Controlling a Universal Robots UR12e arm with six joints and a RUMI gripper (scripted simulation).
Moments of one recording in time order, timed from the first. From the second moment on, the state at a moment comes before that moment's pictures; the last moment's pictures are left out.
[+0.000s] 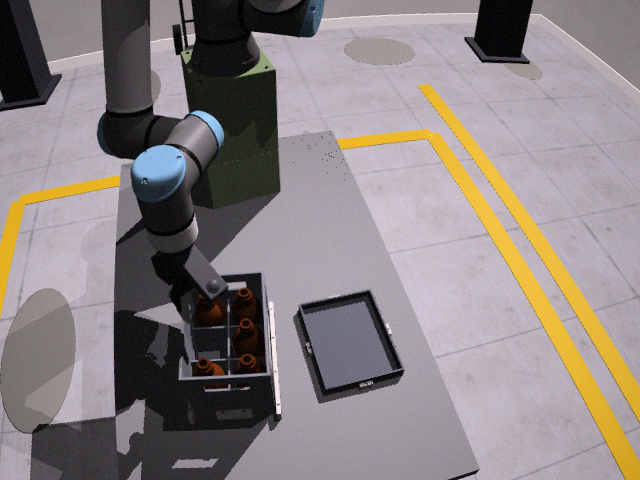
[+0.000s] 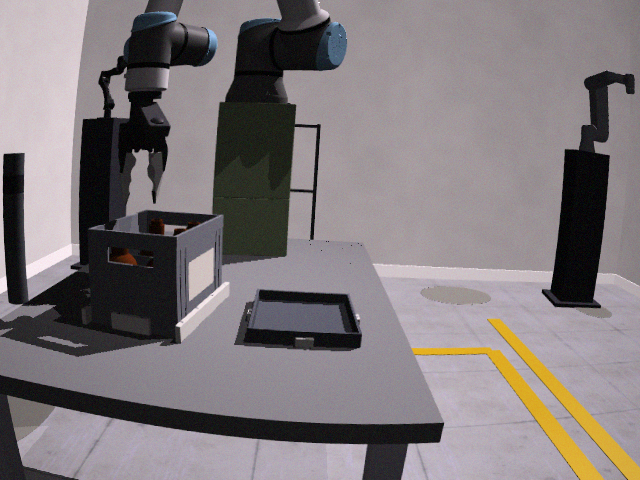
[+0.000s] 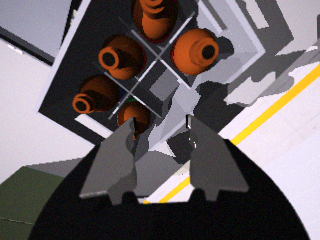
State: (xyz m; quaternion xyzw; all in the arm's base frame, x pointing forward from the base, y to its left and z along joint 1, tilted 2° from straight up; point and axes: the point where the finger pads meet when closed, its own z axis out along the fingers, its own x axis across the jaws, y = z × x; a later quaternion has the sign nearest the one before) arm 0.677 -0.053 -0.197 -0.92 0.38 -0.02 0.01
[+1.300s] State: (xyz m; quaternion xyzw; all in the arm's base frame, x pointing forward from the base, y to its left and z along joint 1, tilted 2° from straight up) arm 0.678 -0.053 -0.220 -0.93 0.38 -0.02 0.01
